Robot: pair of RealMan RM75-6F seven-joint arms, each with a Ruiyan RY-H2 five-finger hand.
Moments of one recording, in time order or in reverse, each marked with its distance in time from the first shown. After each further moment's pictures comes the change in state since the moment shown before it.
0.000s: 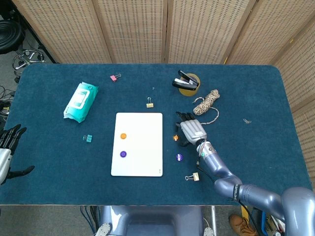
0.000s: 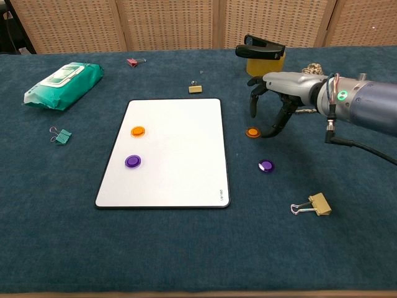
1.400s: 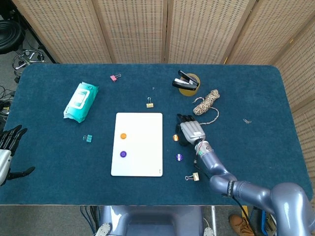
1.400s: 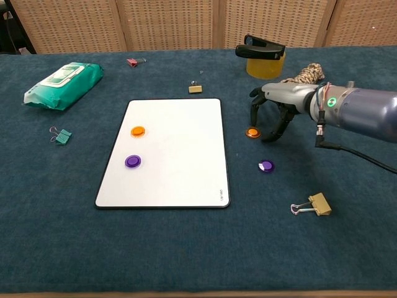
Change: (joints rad) left arm 0.019 0.007 -0.015 -0.001 0.030 -0.008 -0.017; right arm 0.071 -0.043 -0.052 0.079 0.143 -0.026 -0.025
